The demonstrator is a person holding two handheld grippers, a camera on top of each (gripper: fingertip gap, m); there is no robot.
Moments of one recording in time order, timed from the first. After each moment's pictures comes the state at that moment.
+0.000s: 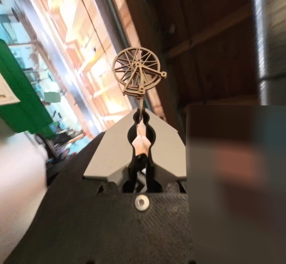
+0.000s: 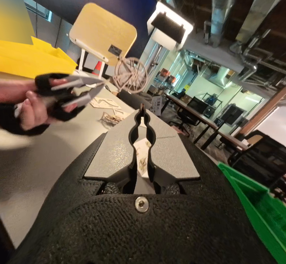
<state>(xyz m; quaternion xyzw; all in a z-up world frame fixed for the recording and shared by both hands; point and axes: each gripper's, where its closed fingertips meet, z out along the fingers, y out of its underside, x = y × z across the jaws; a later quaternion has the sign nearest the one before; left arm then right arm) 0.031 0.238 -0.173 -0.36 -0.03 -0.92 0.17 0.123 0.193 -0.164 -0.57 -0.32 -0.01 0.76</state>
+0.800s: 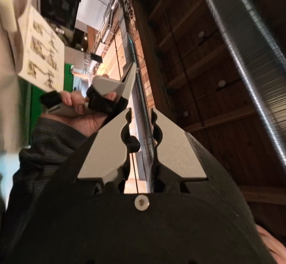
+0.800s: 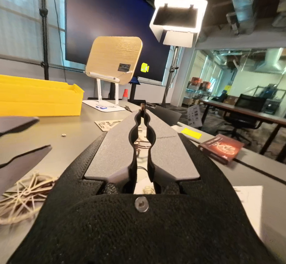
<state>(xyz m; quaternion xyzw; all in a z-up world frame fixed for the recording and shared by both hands) 0.072 0.228 -0.213 -0.38 -0.32 -0.84 0.20 0.096 0.325 -0.190 -0.55 -0.26 0.20 0.76</state>
